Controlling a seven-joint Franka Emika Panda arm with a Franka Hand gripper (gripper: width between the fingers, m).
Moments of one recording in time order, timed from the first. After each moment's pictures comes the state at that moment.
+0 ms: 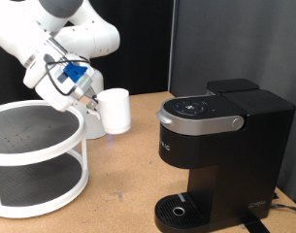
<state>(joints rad) 0.39 -0.59 -0.82 -2.72 0.54 2.31 -1.06</state>
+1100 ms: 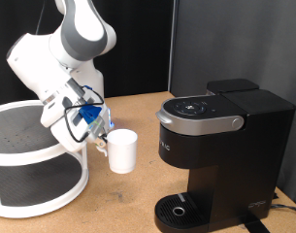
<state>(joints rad) 0.67 -0.33 -0.98 -2.75 0.81 2.55 -1.28</state>
